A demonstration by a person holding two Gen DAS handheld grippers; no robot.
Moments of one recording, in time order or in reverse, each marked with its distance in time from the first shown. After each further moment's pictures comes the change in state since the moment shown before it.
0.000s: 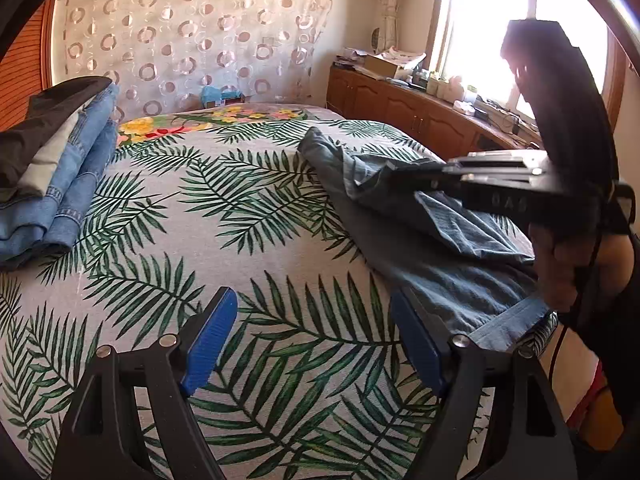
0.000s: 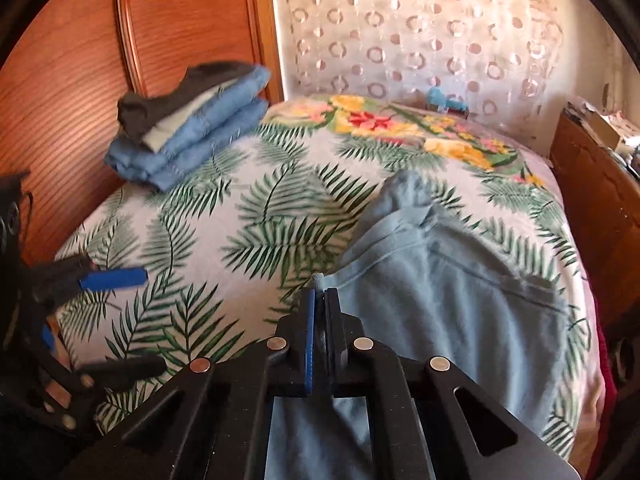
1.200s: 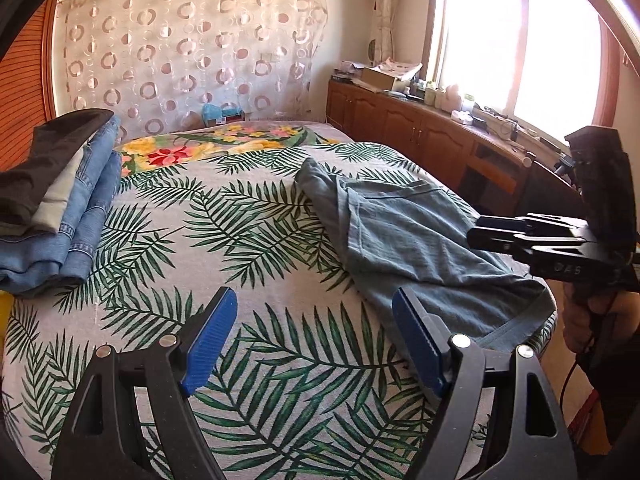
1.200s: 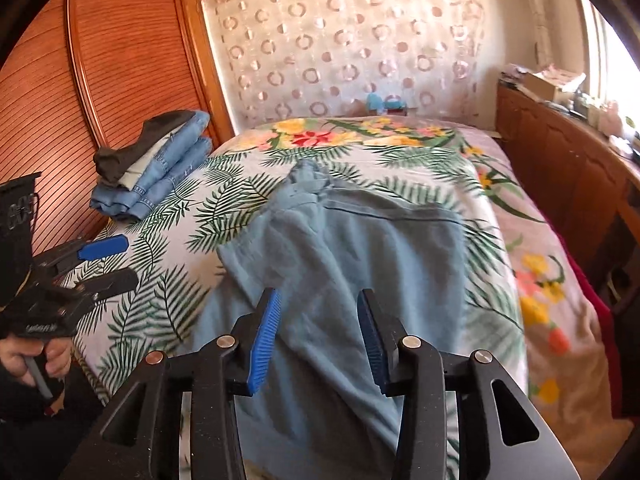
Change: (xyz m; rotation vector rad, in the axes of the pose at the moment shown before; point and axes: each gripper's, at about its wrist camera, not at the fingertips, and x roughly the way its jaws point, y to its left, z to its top) left arm -0.019 -0.005 0.017 0.021 -0.051 0.024; right arm -0.107 -0.031 -0.075 0.196 -0.082 -0.089
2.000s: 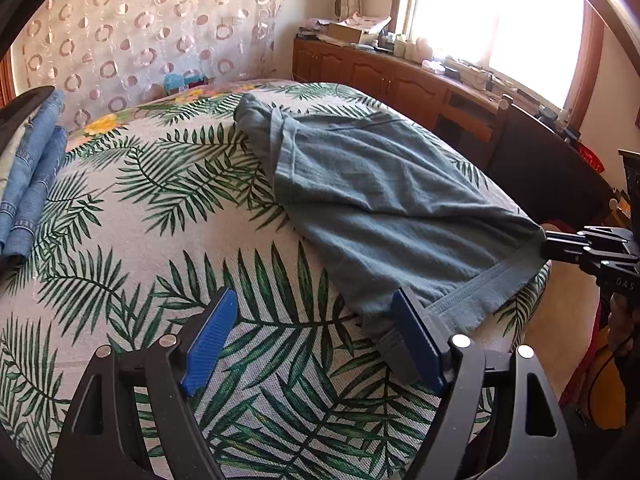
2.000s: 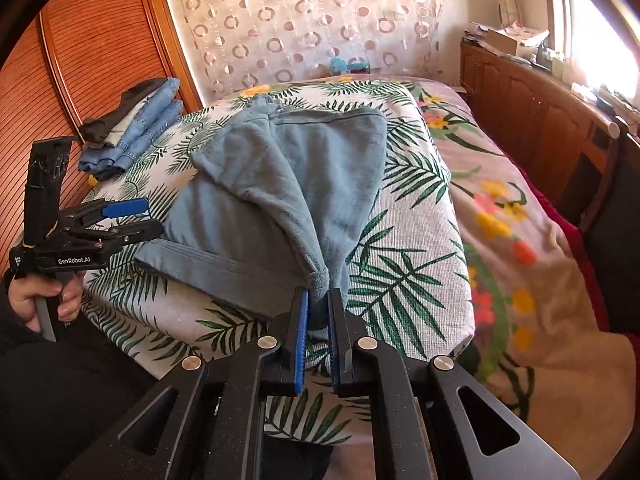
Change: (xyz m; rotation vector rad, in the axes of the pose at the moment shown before) left arm 0.036 -0.040 -0.025 0.079 0.149 -0.081; right arm -0.073 -0.032 -0.066 0.103 0.110 -0.081
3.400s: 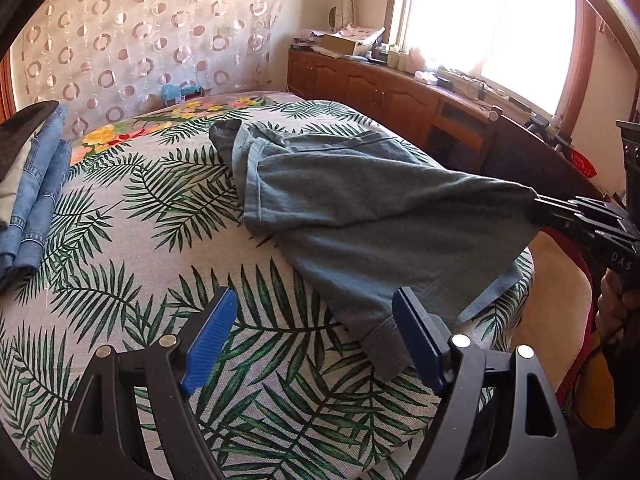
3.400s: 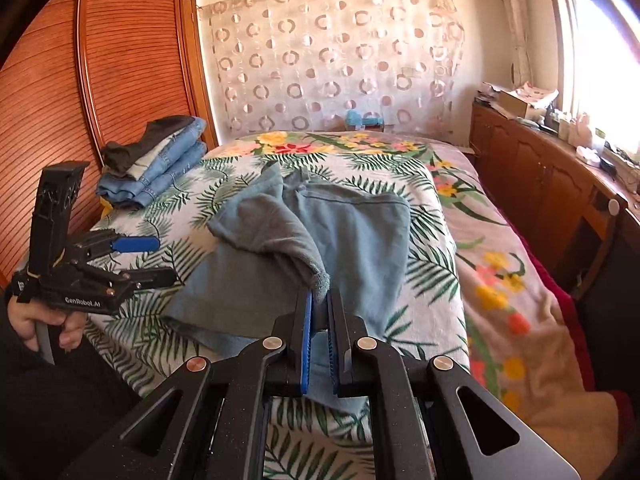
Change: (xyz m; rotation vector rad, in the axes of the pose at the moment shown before) left arm -0.017 0.001 0.007 0.013 -0.026 -0.028; right arm -0.015 0.025 0.009 -0.110 -0.177 -0.018
